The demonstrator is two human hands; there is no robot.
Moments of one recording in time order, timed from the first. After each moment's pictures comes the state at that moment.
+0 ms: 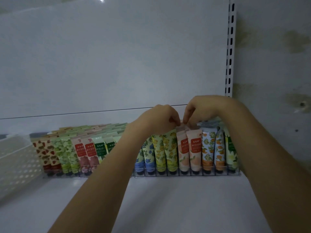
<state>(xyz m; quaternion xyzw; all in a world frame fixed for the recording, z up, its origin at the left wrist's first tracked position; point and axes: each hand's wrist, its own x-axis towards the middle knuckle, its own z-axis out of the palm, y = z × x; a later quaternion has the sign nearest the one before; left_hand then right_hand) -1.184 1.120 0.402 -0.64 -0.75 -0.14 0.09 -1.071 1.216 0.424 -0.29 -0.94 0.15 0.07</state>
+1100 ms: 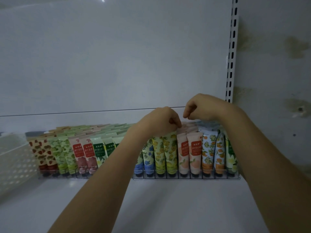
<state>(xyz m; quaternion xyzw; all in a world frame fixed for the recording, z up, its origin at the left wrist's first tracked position) -1.192 1.127 0.398 -0.65 -0.74 -0.17 0.06 -1.075 1.221 0.419 -0.29 -0.93 0.14 0.18</state>
